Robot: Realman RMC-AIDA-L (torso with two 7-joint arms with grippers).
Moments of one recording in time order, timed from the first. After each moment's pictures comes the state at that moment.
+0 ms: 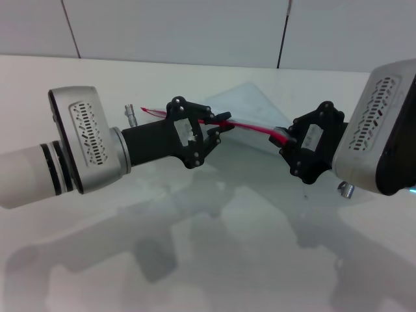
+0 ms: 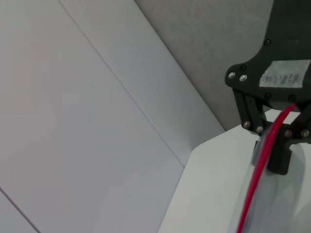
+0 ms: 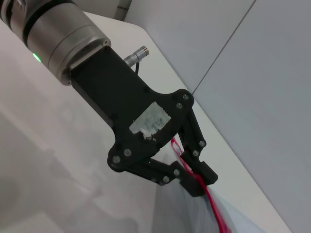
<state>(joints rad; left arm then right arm) -0.58 -2.04 1.34 0.41 -2.02 -1.19 2.84 0.19 2.03 -1.83 -1.75 -2.40 -0.88 2.13</state>
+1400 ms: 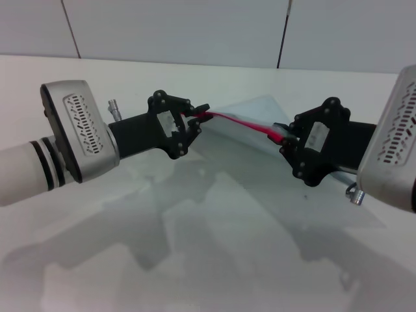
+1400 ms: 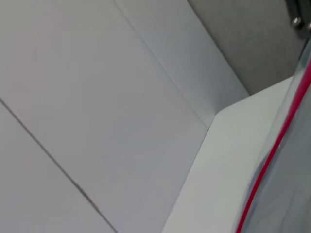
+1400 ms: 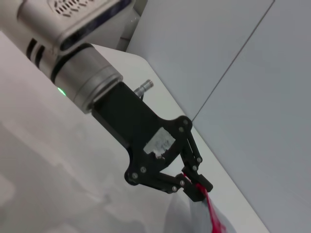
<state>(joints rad) -0.57 -2.03 1.33 0.41 -2.04 -1.10 2.84 0.10 2.03 -1.82 -1.86 -2.31 -0.89 2.04</state>
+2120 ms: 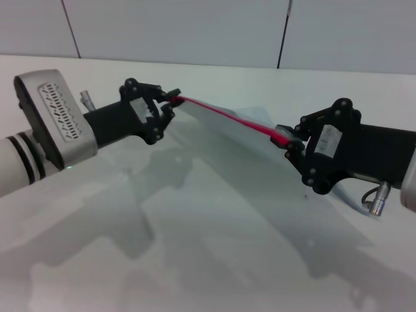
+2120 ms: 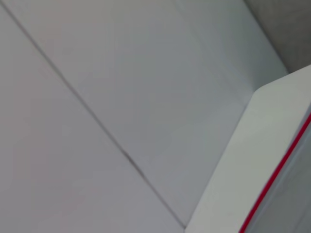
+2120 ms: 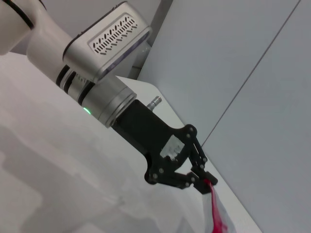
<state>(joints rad) -0.55 -2.02 1.23 0.41 -2.04 -1.06 2.84 0.02 2.03 -1.75 -1.93 -2.15 -0.97 1.92</state>
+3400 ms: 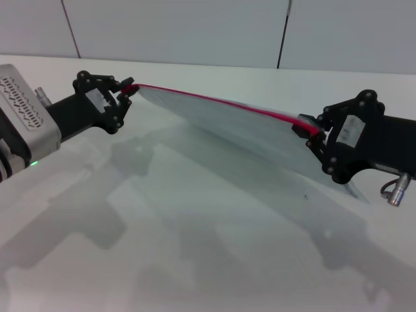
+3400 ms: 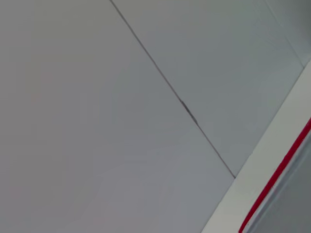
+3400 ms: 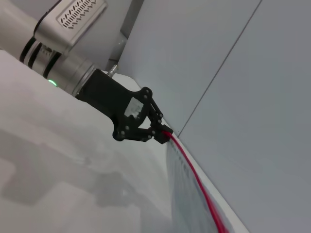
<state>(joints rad) -0.51 -1.99 1.11 0.40 -2.04 -1.02 2.84 0.00 2.03 -1.70 -1.93 -2.15 -0.96 1.92</state>
